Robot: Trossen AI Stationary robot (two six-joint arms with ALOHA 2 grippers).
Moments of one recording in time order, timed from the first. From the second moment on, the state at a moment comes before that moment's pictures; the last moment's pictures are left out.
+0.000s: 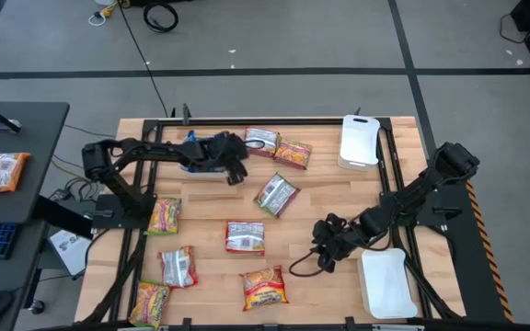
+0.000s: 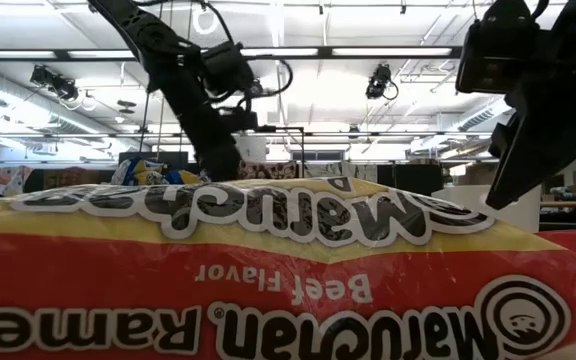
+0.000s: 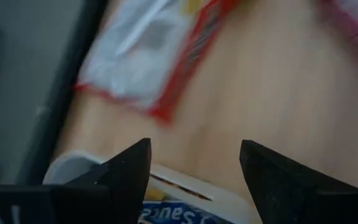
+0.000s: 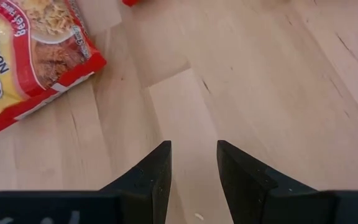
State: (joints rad) left arm 0.36 1.64 0.94 -0.22 -0.31 0.23; right arm 0.55 1.50 0.67 -0.14 0.30 0.87
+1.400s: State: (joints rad) left arm -0.22 1.43 1.04 -0.17 -0.21 0.07; right arm 0.43 1.50 0.91 -0.47 0.38 0.43
